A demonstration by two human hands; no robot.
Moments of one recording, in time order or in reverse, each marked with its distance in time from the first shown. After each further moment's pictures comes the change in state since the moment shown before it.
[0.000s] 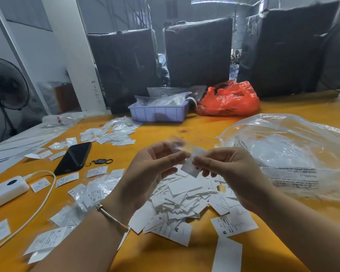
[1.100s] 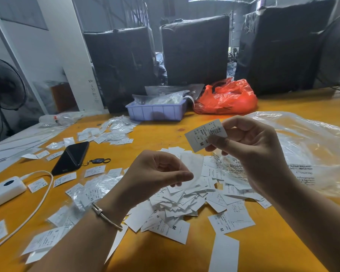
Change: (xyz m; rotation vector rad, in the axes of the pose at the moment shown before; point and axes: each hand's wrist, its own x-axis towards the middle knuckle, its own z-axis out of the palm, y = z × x) left_hand -0.005 -0.002 -0.003 0.448 -0.175 0.170; right_hand -0.004 -0.034 -0.009 0.068 0.176 -0.296
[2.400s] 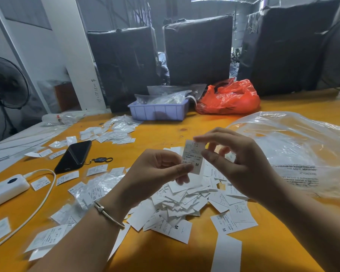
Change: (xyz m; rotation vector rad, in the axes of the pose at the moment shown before) left_hand 0.001 0.000 -0.001 -0.119 -0.012 -0.047; right_hand -0.002 0.016 0.002 -0.570 -0.220 -0.175
